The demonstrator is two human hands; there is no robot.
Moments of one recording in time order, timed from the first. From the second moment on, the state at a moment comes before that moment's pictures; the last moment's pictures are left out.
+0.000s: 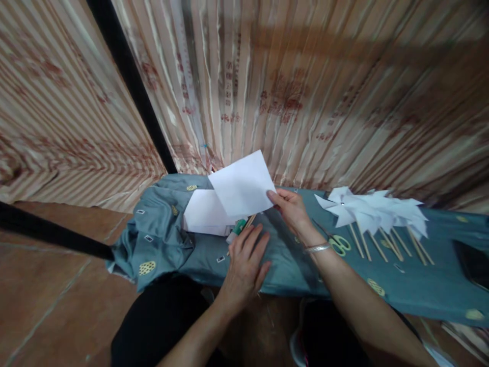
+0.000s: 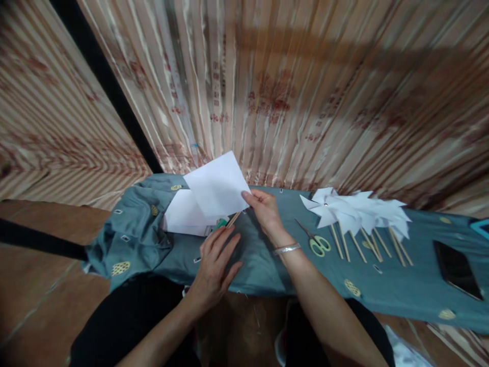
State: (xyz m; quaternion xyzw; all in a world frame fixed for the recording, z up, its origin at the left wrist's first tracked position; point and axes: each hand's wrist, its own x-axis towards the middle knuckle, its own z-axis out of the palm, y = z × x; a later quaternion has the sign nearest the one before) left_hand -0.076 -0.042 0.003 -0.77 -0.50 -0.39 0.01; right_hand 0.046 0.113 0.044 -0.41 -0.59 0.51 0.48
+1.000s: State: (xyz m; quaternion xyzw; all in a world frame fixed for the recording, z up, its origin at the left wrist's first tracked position) left_hand -0.055 -0.021 -0.036 -0.78 -0.52 -0.31 -0.14; right_hand 0.181 0.025 -0.028 -0.51 -0.71 0.37 0.30
